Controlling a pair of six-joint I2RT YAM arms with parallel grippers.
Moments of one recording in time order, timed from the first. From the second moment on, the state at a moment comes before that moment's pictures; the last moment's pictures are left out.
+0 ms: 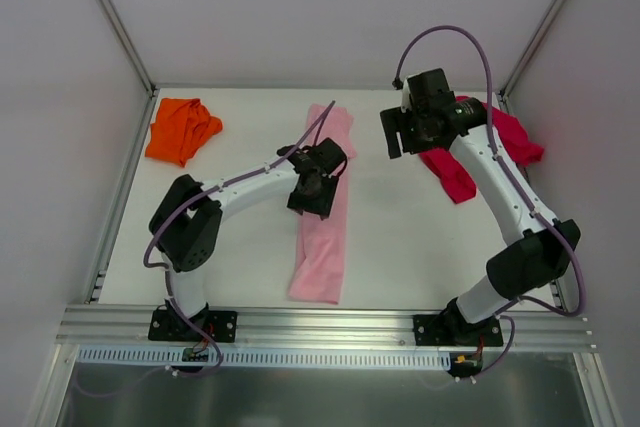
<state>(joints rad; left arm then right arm) -0.83 1.90 1.48 -0.85 -0.12 -0.51 0.39 1.59 1.72 -1.01 0.09 0.06</state>
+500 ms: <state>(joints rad) -0.88 1.45 1.11 -0.94 -0.15 -0.63 0.40 1.54 1.56 -1.05 0.07 0.07</state>
